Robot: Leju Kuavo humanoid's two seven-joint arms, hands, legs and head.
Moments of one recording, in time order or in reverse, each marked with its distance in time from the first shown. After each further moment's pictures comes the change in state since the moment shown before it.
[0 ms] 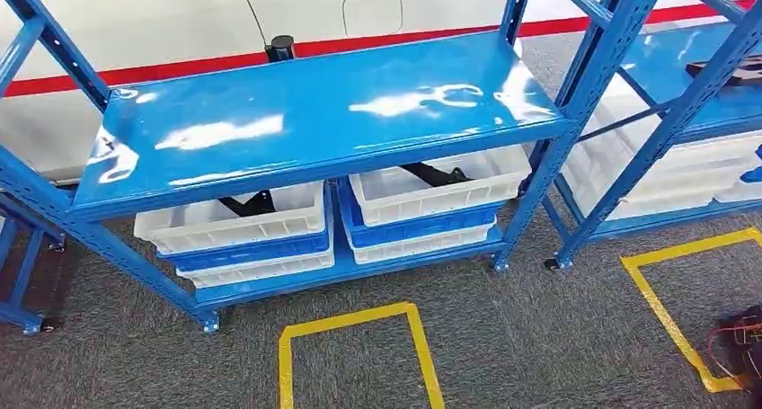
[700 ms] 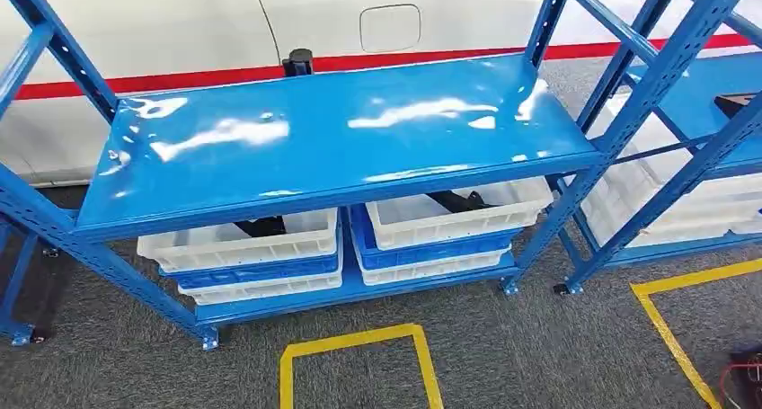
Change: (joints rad) left arm -0.001 -0.004 0.001 0.000 0.007 0.003 0.000; right arm -0.006 -0.003 0.000 0.001 0.003 -0.003 -0.003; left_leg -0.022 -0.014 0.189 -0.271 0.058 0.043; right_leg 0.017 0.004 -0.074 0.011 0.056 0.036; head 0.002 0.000
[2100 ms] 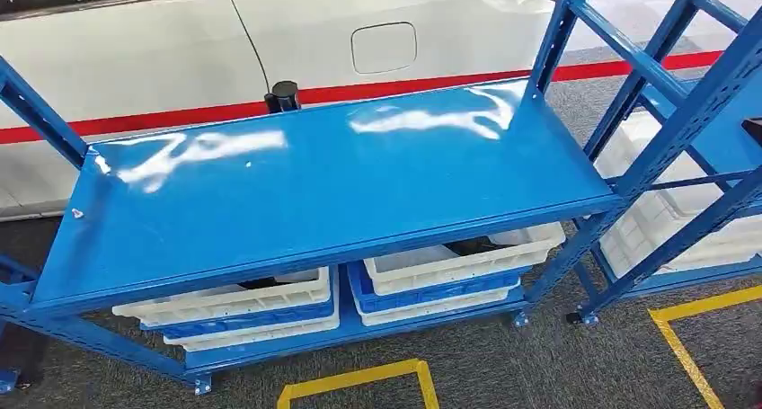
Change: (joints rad) left arm -0.006 -0.001 0.000 -0.002 -0.007 0.000 0.006; right arm -0.002 0.005 0.000 0.001 0.001 -0.006 0.003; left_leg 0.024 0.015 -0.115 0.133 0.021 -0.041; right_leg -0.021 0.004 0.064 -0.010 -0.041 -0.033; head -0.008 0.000
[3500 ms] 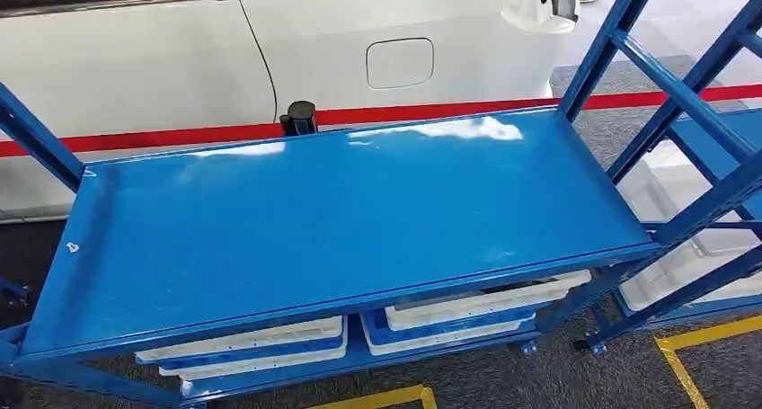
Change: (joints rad) left arm -0.002 0.003 0.000 -0.001 -0.002 0.002 0.001; right arm 0.000 0.003 0.000 0.000 -0.001 0.005 0.000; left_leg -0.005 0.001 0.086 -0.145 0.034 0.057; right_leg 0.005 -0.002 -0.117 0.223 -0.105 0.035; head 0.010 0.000
